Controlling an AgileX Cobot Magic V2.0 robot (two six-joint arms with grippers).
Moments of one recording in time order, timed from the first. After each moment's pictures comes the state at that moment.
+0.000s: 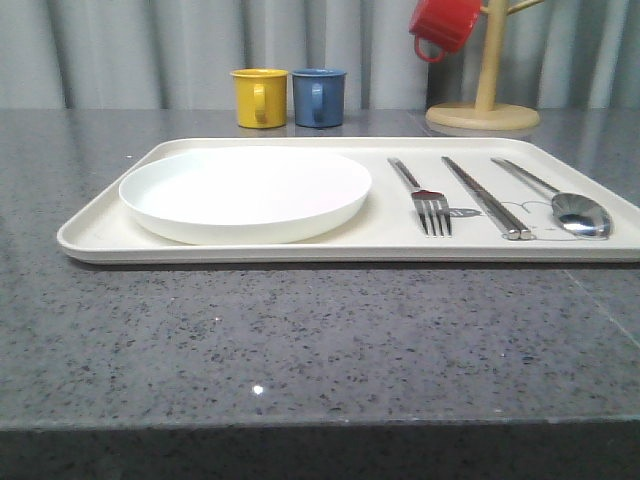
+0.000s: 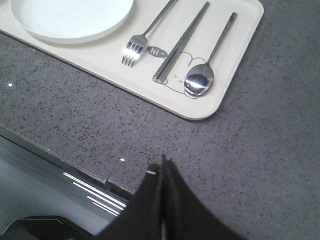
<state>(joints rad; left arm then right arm) -0.02 0.00 0.00 -0.07 -0.04 0.10 0.25 0.43 -0.74 0.14 1.01 -0.19</state>
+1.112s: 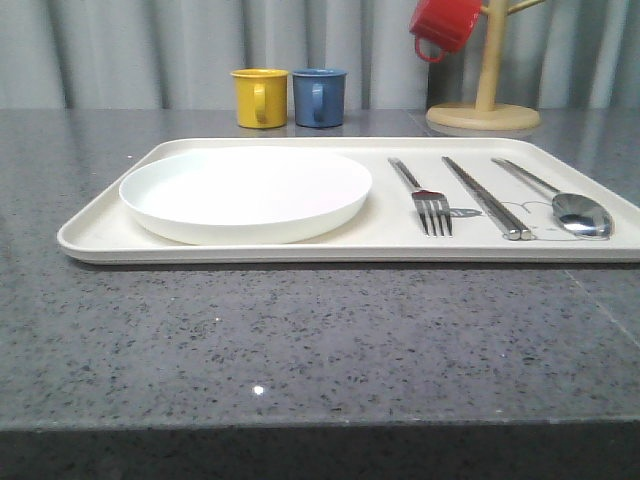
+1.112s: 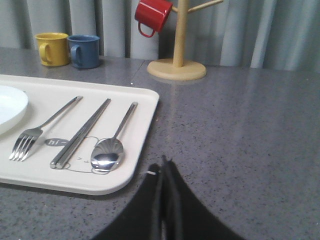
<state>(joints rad) -0.02 0.00 0.00 -0.08 -0.03 0.10 0.05 -0.01 -0.05 0.19 0.15 -0.19</state>
